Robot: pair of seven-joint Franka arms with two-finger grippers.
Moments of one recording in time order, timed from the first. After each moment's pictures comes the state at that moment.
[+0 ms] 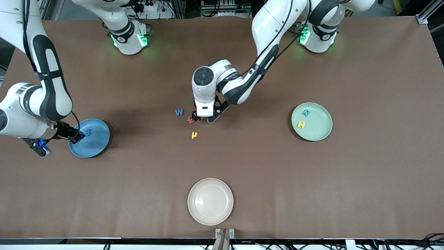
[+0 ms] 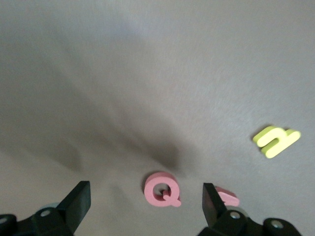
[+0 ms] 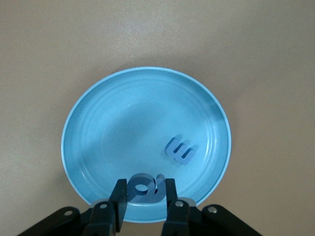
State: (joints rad) left arm -0.87 0.92 -0.14 -1.32 0.04 2.29 -1.80; right arm 0.02 0.43 -0.25 -1.90 0.11 2.14 0.43
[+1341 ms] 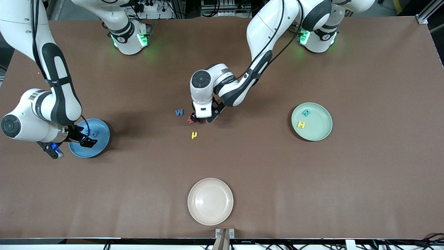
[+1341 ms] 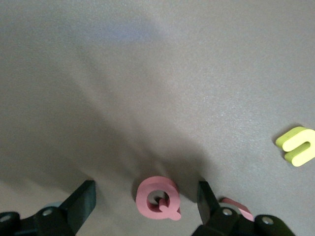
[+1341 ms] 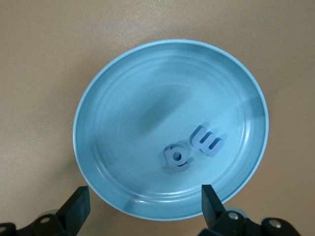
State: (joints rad) left arm -0.89 0.98 -0.13 -1.27 0.04 2.32 -1.86; right arm 0.06 0.48 -0.25 -1.89 0.17 2.15 0.43
